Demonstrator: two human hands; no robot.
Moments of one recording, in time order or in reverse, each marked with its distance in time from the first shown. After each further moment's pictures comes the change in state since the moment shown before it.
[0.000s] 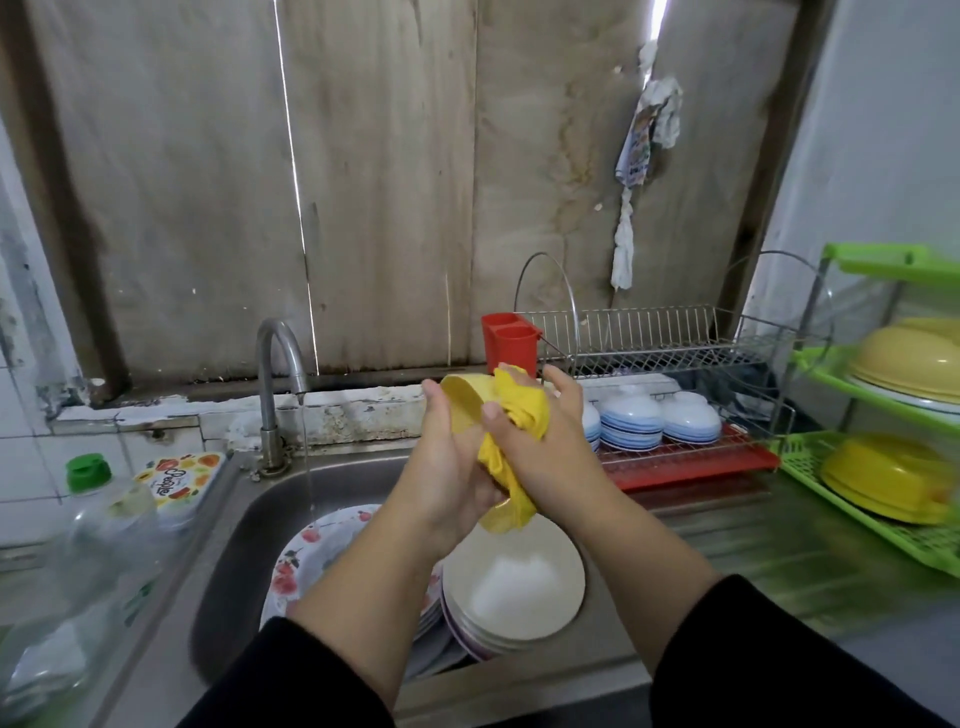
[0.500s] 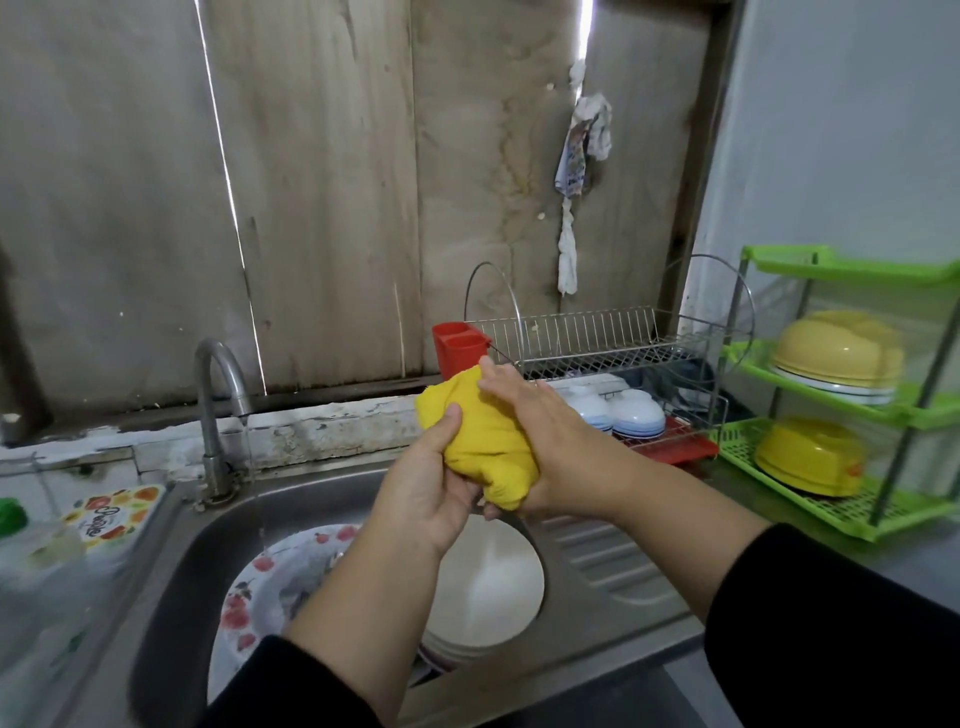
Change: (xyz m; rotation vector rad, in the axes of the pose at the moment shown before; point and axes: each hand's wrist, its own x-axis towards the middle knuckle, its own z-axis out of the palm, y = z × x) left_hand 0.019 -0.010 0.025 -0.200 0.208 0.046; right_hand 0.000 0.006 -0.070 -0.630 -0.385 -0.428
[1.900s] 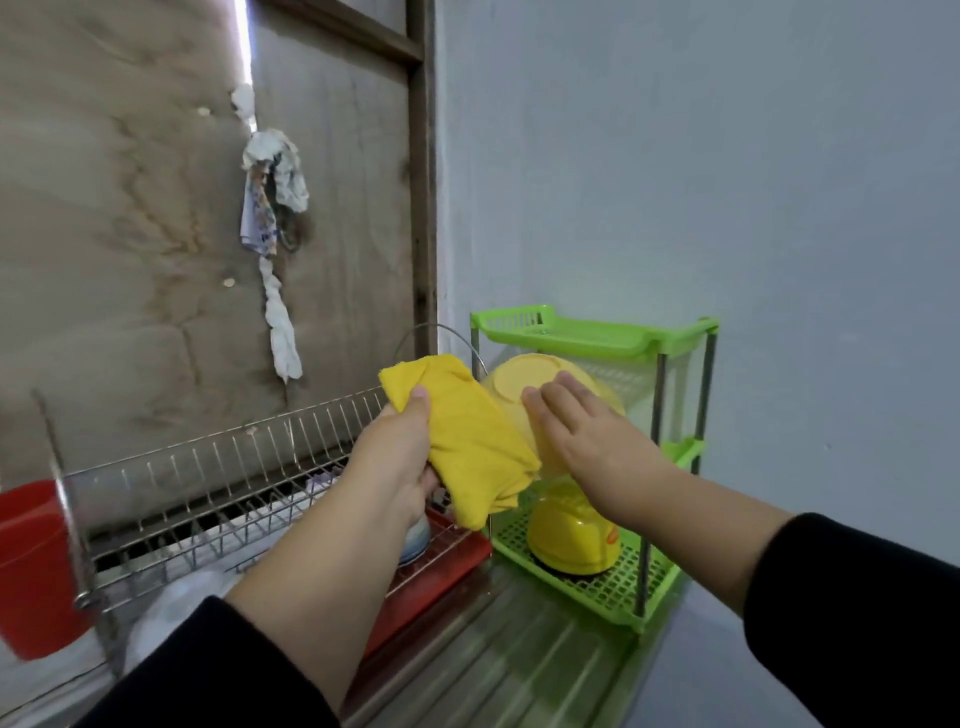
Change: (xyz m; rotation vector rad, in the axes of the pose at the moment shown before) left_hand 0.211 -0.081 0.252 0.218 -0.143 -0.093; right_hand -0.115 0.228 -0.176 -1.020 -0.179 0.622
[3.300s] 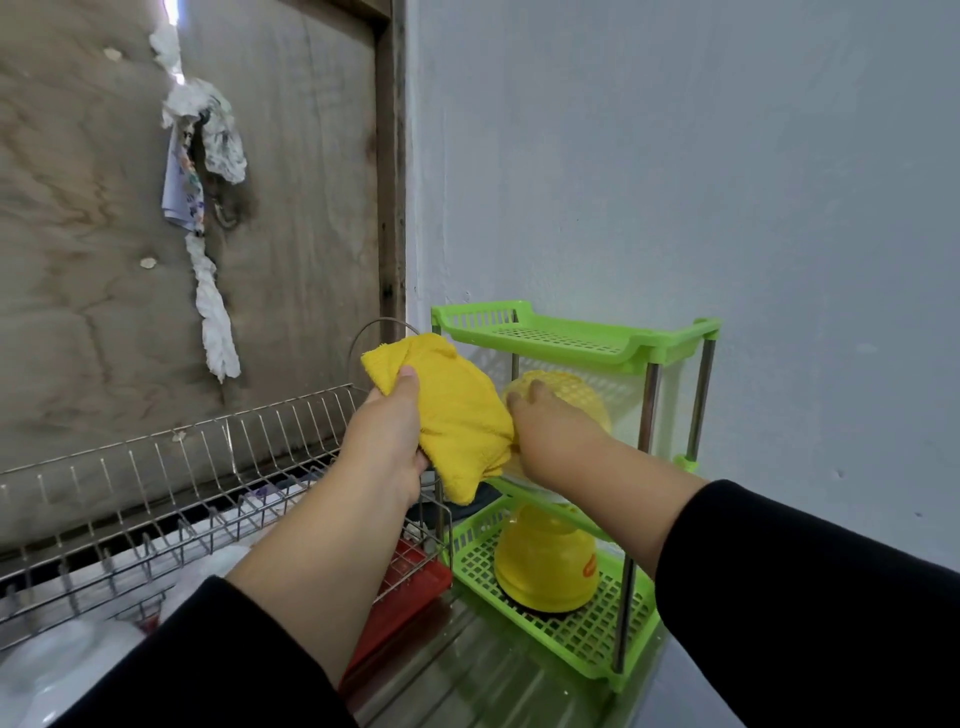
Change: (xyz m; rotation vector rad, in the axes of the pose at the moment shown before) left_hand 0.073 -0.026 0.049 -0.094 0.000 0.074; right_hand 0.078 0.029 0.039 0.375 -0.295 0.330
